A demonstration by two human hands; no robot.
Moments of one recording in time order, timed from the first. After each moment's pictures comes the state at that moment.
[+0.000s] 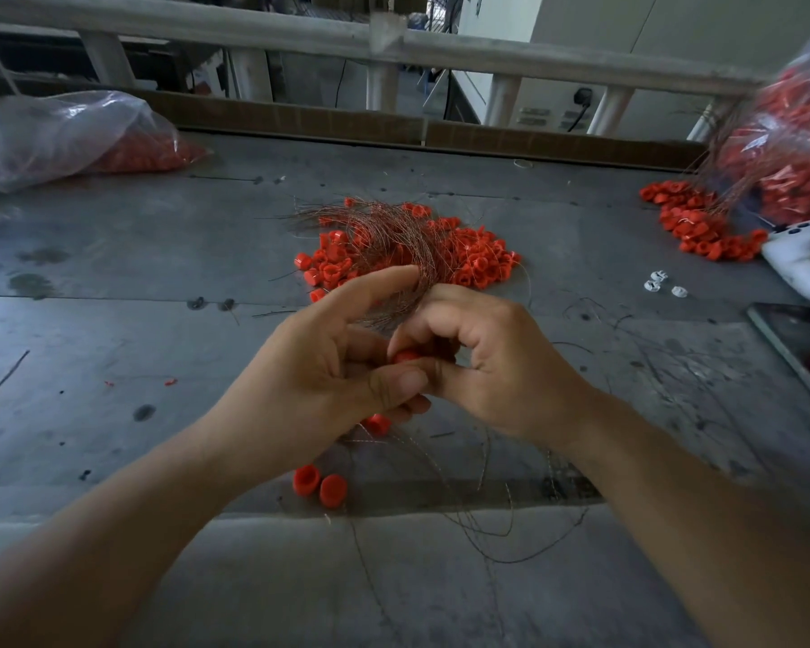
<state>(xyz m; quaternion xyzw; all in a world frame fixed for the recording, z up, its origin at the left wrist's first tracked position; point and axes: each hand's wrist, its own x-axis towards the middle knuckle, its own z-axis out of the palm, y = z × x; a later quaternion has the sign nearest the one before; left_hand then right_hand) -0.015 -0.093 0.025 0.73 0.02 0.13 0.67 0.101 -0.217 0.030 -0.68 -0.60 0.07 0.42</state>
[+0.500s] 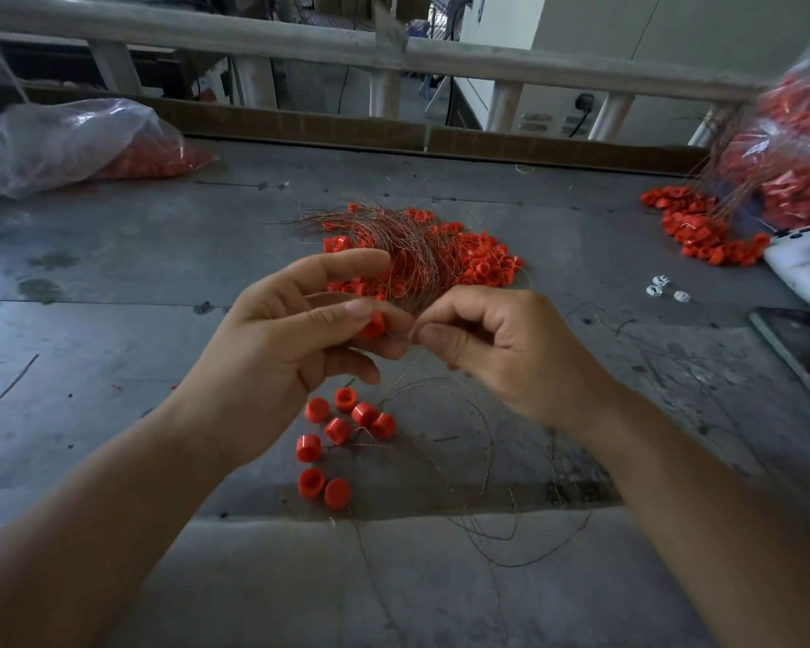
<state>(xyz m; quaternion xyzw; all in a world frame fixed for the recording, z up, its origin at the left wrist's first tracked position) -0.009 -0.073 0.030 0.59 0.03 0.16 0.79 0.108 -0.220 0.035 -0.70 -0.55 0.10 0.45</state>
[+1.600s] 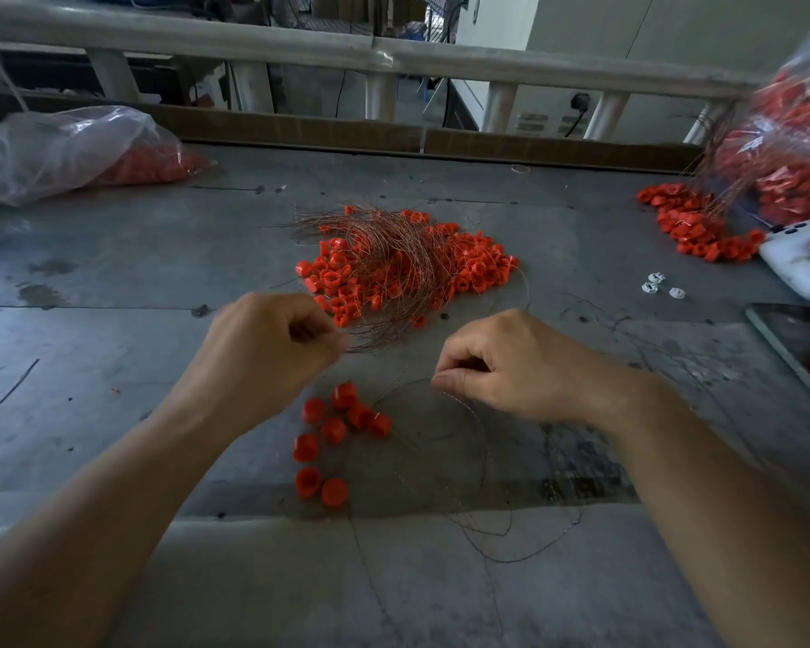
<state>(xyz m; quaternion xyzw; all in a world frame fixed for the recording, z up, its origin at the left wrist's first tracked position) -0.001 -0.055 0.011 0.90 0.20 0.23 0.32 0.128 -0.227 0.030 -0.81 -0.55 0.14 0.16</state>
